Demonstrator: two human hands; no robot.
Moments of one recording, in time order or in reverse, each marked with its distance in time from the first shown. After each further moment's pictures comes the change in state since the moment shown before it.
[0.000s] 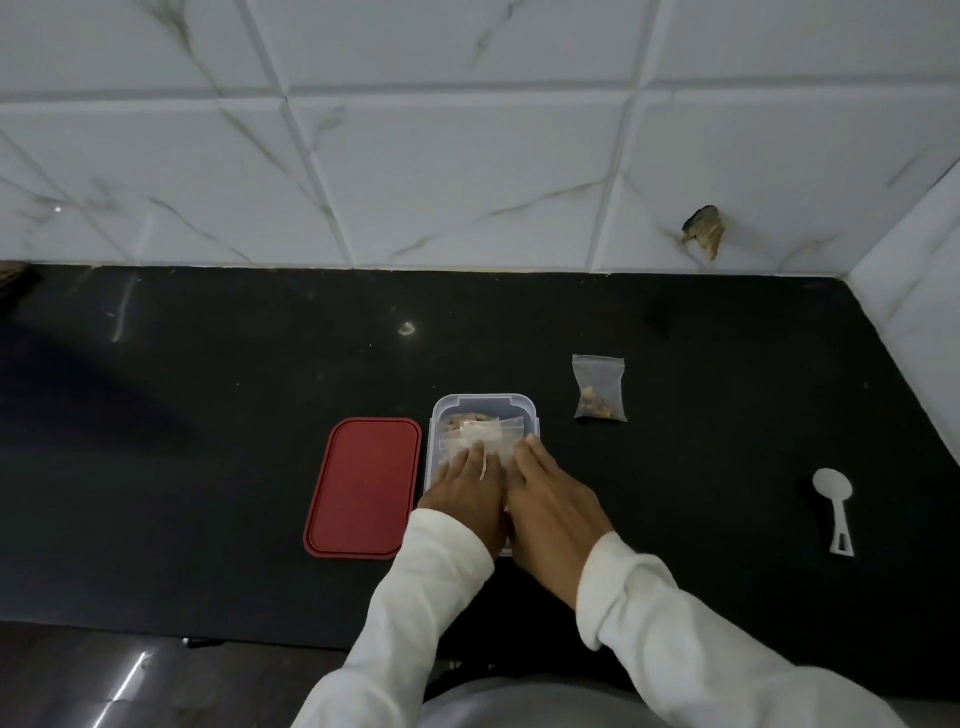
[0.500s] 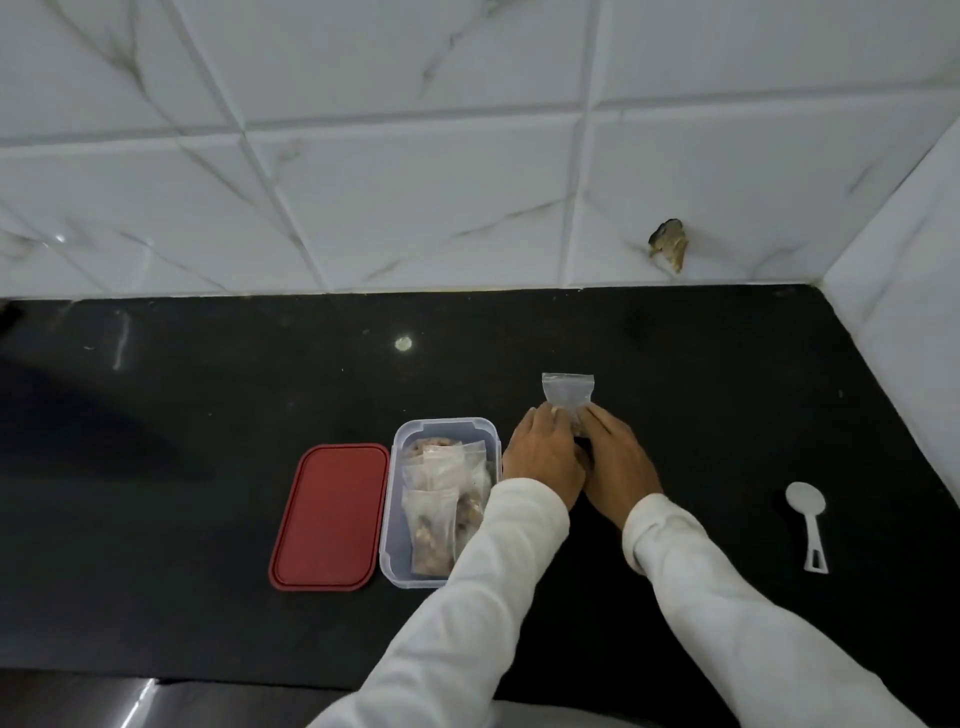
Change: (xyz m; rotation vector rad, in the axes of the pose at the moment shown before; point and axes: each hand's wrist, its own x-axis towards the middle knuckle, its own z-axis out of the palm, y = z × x) left_hand 0.092 0.109 -0.016 -0.290 0.225 -0.030; right_hand 0.026 0.138 0.015 0.382 0.358 0.355
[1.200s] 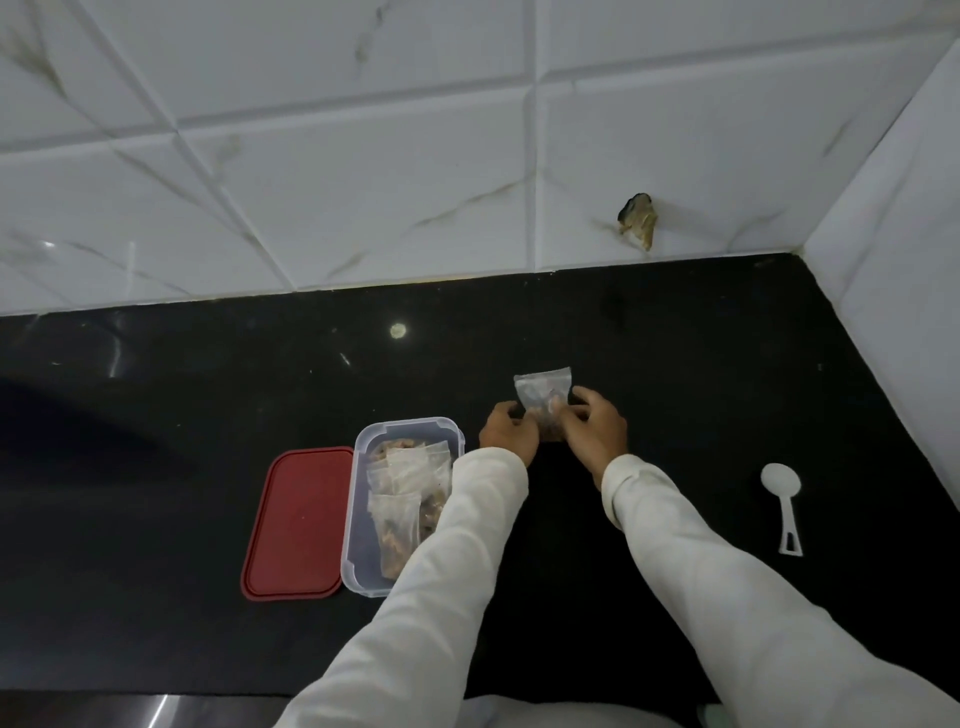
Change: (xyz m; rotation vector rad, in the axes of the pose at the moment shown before) left_hand 0.056 -0.010 0.035 -0.699 -0.005 -0.526; right_hand 0.049 0.027 0.009 0.763 0.041 0.430
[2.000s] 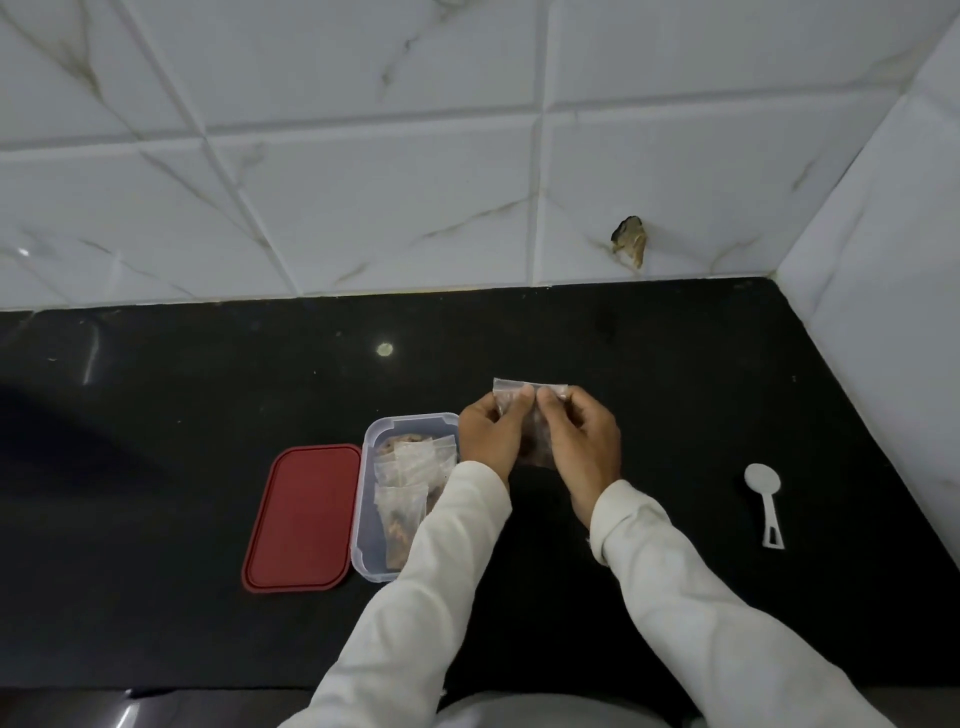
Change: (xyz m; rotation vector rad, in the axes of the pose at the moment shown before) left_hand -0.063 0.003 -0.046 -0.553 -0.046 0.164; right_hand -0.095 -0.037 0.006 0.227 0.086 -0.322
